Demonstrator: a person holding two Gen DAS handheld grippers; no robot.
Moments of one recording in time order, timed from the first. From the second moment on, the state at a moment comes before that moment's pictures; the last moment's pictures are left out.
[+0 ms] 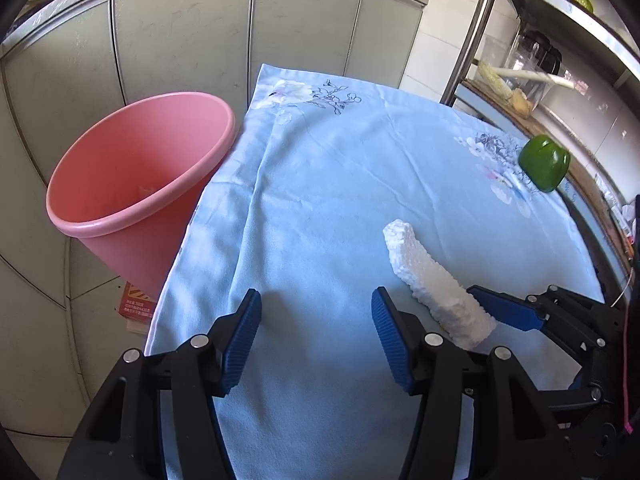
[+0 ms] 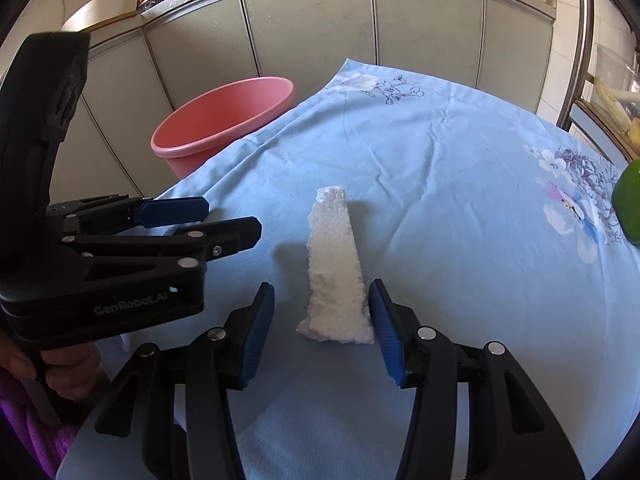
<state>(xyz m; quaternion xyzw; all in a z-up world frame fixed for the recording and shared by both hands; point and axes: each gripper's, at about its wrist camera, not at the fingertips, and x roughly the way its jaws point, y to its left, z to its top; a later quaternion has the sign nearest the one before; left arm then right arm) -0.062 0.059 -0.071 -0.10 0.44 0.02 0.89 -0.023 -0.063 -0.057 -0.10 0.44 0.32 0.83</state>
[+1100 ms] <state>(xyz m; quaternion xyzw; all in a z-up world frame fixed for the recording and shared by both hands) -0.091 0.145 0.003 -0.11 0.31 0.11 0.94 0.013 -0.014 -0.002 -0.09 0.38 0.34 0.85</state>
